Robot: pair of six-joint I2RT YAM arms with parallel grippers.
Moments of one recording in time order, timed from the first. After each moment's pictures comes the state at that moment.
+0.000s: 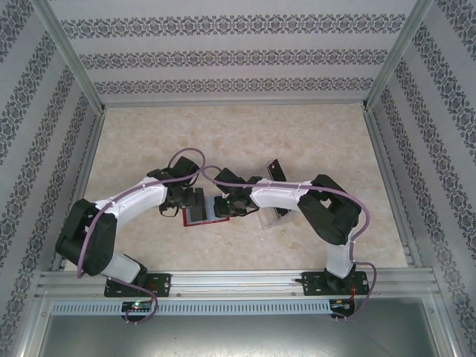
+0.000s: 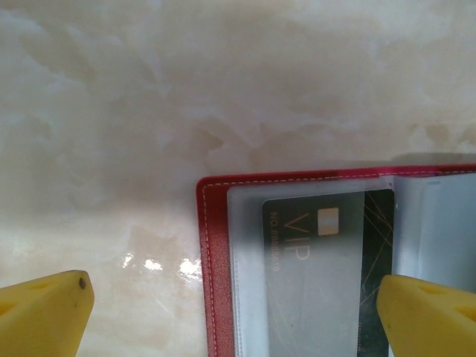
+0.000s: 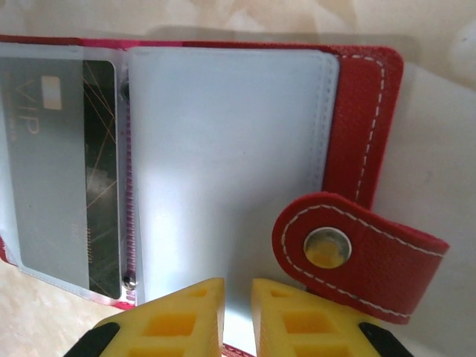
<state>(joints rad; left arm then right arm) -0.47 1.49 0.89 -0.72 -0.11 -0.63 0.89 1.91 1.16 -0.38 -0.20 0.74</state>
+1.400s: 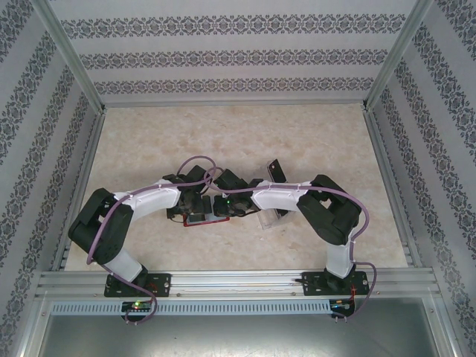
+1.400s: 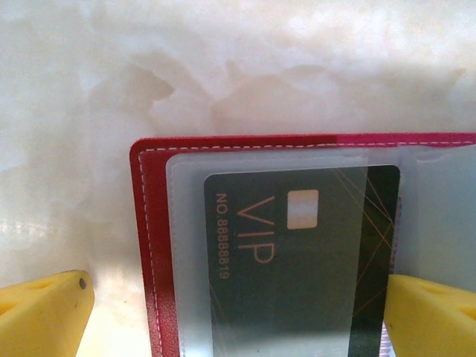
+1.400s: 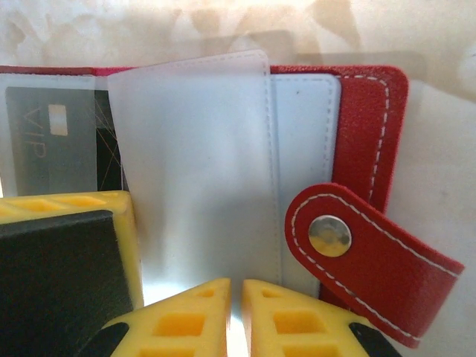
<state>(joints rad) -0.56 1.60 0.87 -0.67 -0.14 -0.75 0.89 1.91 1.12 -0.29 -0.20 0.79</state>
